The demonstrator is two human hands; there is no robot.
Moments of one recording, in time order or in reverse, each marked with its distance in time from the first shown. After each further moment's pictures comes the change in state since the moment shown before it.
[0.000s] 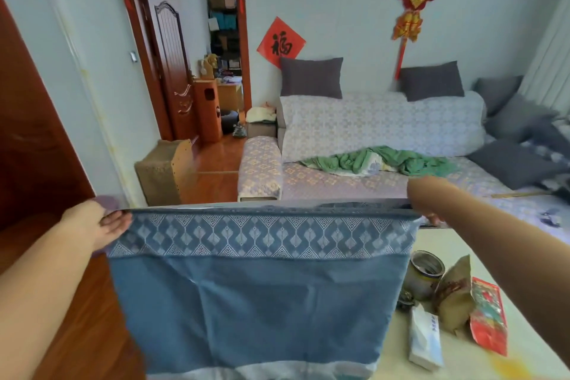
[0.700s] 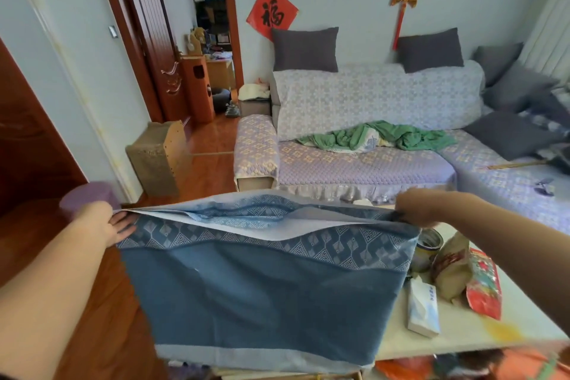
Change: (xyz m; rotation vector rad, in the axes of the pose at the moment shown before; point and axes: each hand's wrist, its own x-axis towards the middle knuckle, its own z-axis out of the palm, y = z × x) left_hand 0.021 -0.032 0.014 0.129 0.082 -0.032; right_hand 0.005 -0.024 0.055 -0.040 -0.147 -0.370
